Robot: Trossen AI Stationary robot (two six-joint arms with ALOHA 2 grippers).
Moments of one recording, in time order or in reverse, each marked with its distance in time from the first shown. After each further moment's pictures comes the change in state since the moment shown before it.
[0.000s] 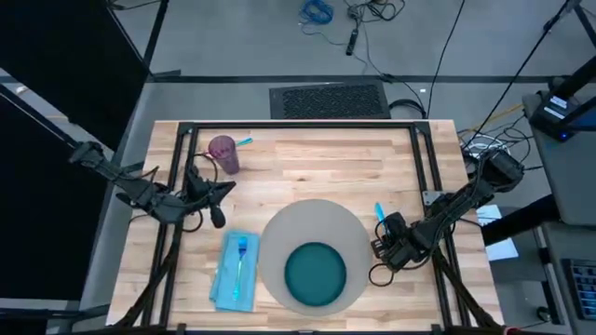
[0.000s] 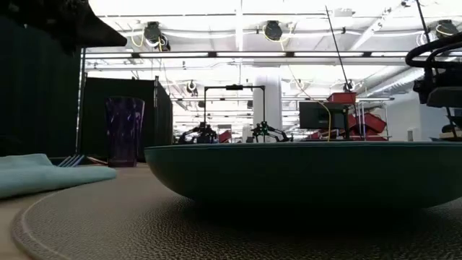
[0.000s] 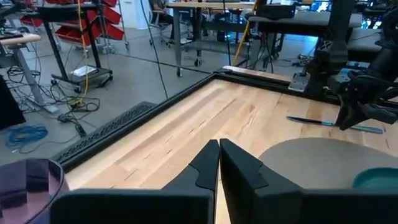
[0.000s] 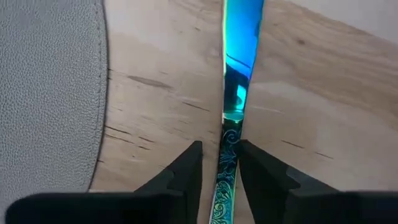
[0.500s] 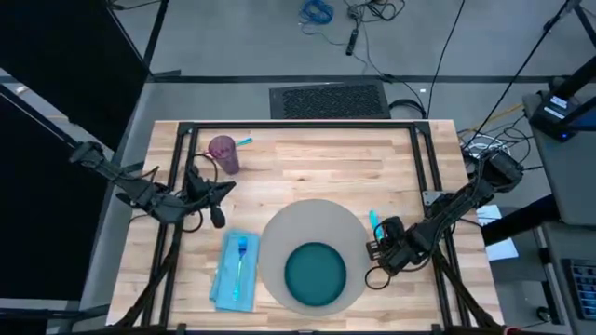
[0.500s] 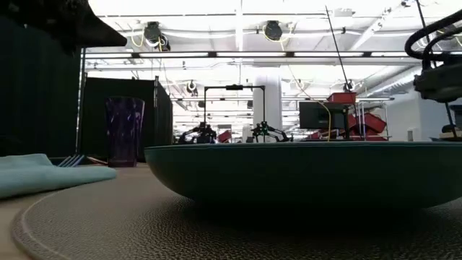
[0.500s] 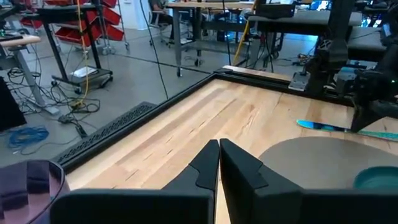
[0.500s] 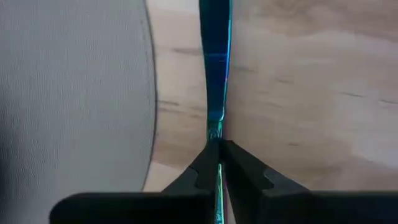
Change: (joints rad) left arm 0.000 0.000 0.000 0.000 0.000 0.009; right arm 0.001 0.011 0.066 0.052 -0.016 0.143
